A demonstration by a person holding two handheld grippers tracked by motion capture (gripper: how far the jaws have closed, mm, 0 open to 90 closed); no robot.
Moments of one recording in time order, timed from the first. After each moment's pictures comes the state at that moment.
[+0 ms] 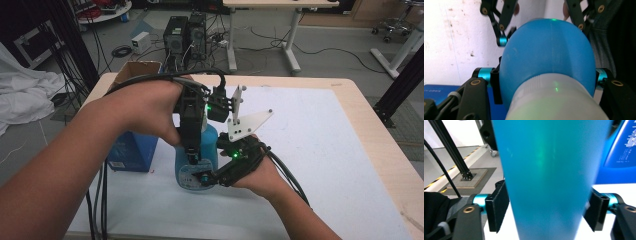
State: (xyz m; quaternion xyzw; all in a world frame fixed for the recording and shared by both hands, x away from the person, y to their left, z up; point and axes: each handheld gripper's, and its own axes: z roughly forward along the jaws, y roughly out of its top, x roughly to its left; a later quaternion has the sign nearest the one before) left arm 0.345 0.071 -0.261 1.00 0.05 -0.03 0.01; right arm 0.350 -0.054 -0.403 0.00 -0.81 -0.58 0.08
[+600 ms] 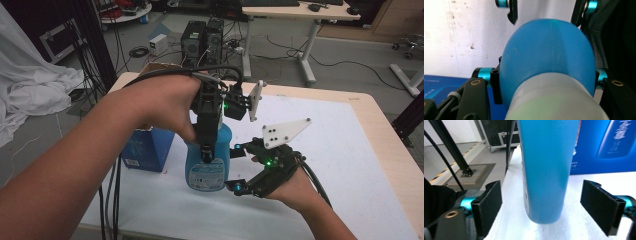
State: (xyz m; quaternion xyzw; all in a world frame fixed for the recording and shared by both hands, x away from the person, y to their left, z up) left arm 0.346 0.080 -0.245 1.00 0.07 -0.03 0.01; right arm 0.348 -0.084 -0.391 0.00 -0.82 -0.56 0.08
